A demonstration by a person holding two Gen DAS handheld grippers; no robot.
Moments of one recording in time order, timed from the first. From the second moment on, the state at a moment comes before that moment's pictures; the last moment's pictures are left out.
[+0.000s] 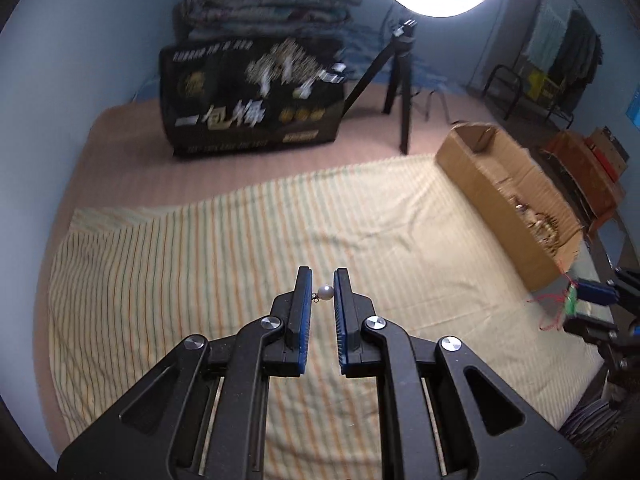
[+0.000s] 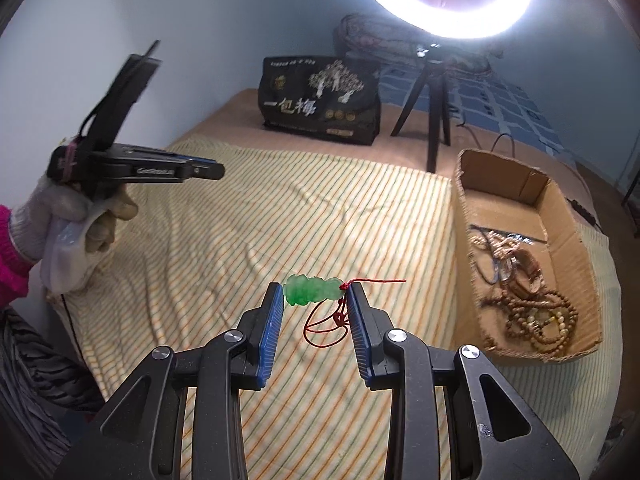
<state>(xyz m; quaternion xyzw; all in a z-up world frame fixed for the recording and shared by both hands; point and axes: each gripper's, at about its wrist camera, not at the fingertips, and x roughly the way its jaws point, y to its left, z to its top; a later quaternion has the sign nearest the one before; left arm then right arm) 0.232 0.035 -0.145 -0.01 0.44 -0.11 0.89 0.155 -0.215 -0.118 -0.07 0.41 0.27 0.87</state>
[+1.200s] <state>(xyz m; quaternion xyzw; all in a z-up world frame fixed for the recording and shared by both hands) 0.299 -0.161 -0.092 -0.03 0.37 -0.23 0.90 0.293 -0.352 -0.074 0.03 0.38 0.11 0.92</state>
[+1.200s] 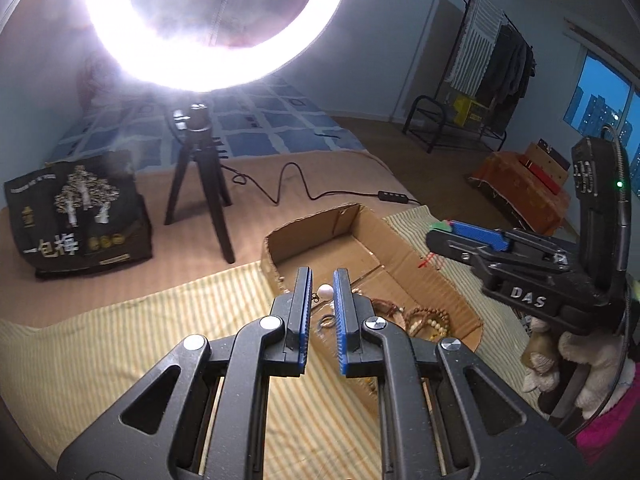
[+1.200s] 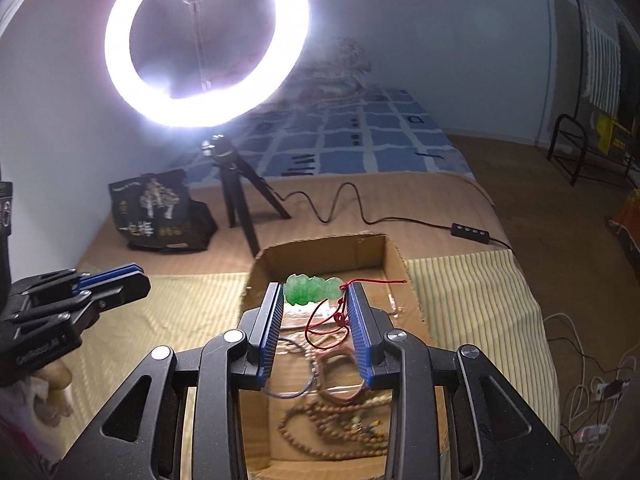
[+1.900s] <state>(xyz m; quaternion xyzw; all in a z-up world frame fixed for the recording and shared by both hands) 0.315 -0.204 -0.121 -0.02 0.39 -0.24 0.89 0.328 -0.376 -0.099 0.08 0.40 0.07 0.91</state>
